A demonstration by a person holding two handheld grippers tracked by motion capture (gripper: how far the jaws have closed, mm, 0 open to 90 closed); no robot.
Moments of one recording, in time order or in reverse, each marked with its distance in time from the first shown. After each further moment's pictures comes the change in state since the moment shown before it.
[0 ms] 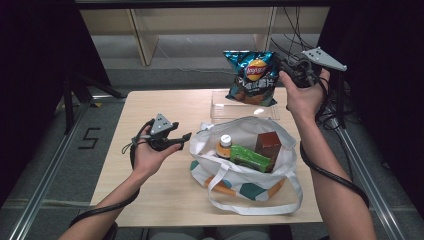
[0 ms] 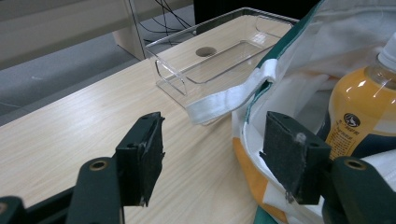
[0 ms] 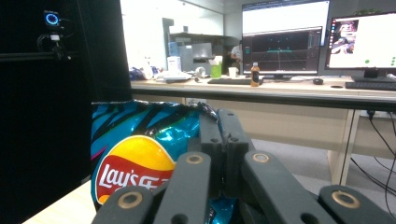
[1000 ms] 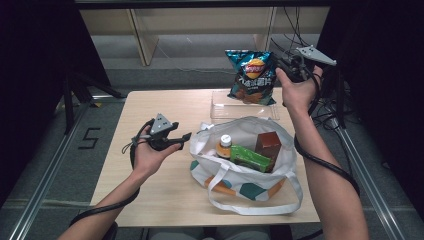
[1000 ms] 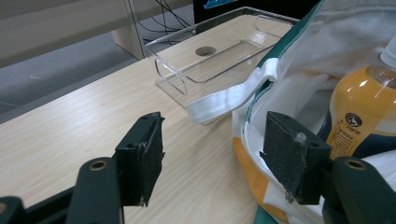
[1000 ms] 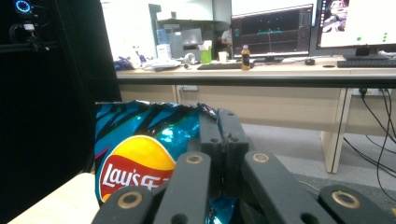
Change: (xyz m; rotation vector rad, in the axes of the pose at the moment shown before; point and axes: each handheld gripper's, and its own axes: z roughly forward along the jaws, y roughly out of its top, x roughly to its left) left arm 0.001 -0.001 0.002 0.000 -0.008 -0.002; right arm -0.018 -0.014 0.032 0.049 -0.041 0.040
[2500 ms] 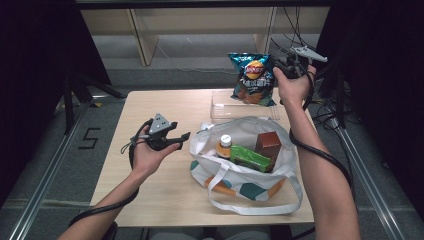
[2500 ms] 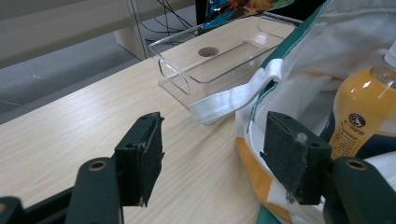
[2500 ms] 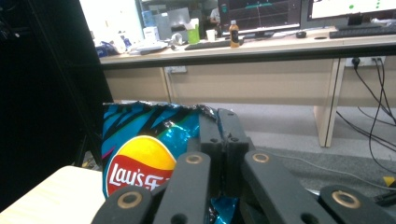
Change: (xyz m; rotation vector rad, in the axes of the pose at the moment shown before) left arm 0.002 0.000 -0.002 -0.004 0.011 -0.010; right arm -0.021 -0.017 0.035 0.078 -0.052 0.062
